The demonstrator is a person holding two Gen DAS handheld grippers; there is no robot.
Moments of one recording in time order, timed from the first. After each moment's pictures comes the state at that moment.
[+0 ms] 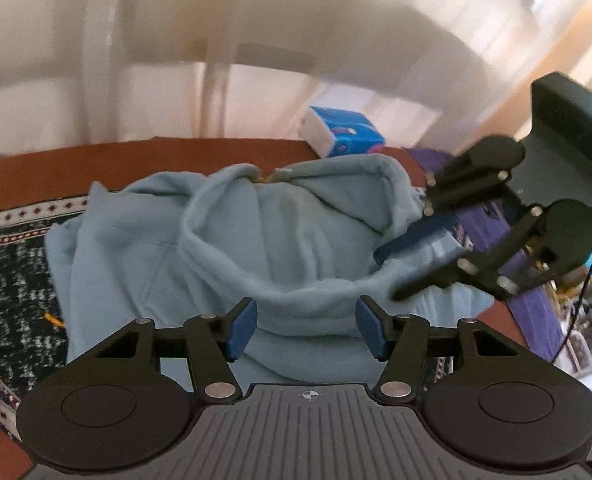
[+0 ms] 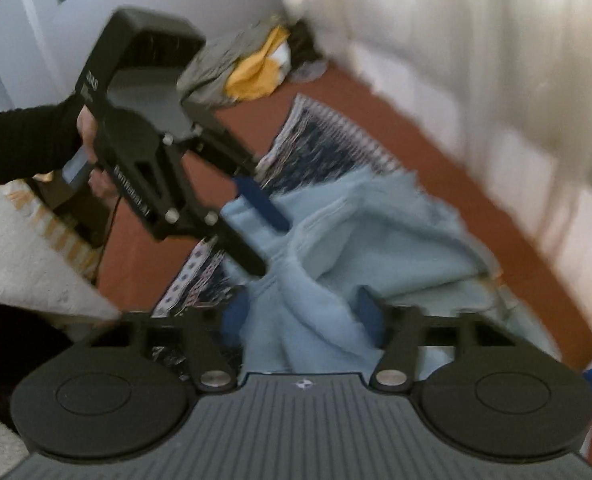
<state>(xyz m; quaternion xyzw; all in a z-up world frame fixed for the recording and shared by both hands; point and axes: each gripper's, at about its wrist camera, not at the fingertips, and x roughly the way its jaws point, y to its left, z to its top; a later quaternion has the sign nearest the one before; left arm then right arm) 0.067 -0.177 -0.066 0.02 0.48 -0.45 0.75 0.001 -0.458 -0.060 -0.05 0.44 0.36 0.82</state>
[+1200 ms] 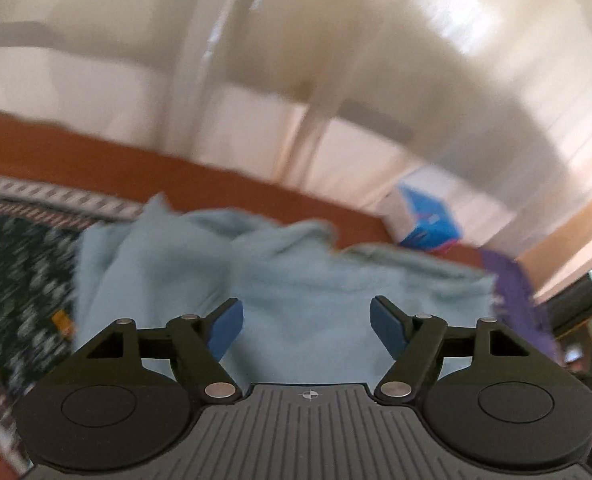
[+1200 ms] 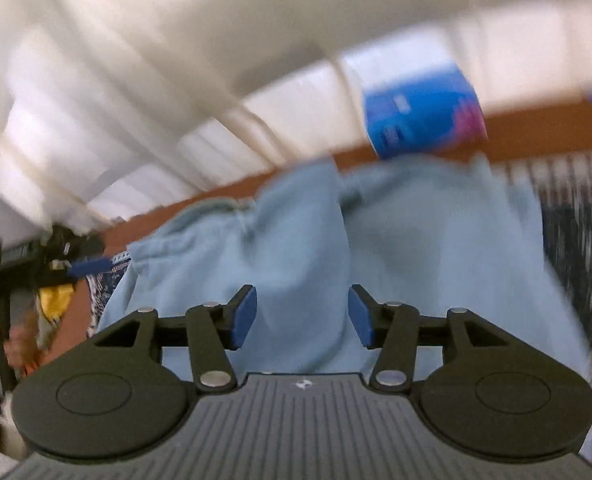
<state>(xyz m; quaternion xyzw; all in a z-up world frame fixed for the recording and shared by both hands) 0.104 -0.179 -0.110 -0.09 0.47 -0.32 0.82 -0.108 -0.583 -0.153 0.33 0.36 -0.05 0.87</state>
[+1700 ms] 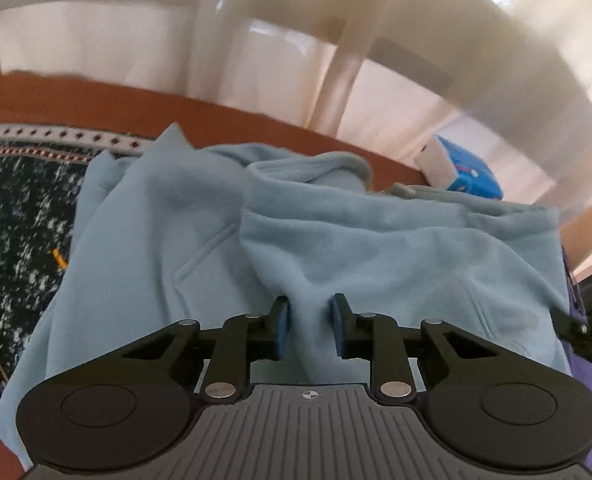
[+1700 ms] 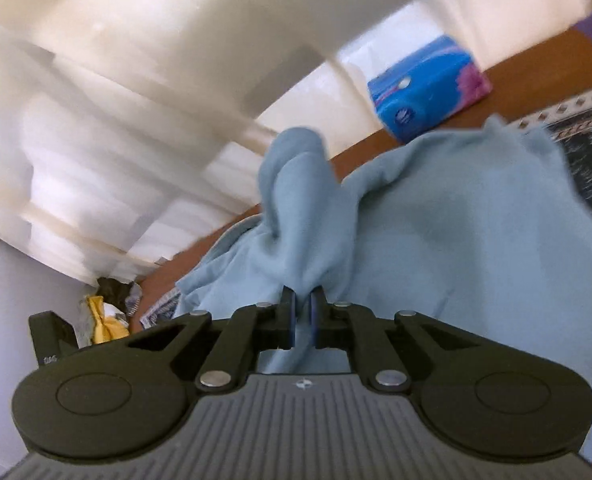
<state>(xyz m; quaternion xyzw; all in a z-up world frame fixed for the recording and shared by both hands) 0.096 -0.196 -0.151 -0.05 0.50 -0.29 0.81 -0.122 -0.587 -0.147 0.42 0.32 -0.02 0.85</state>
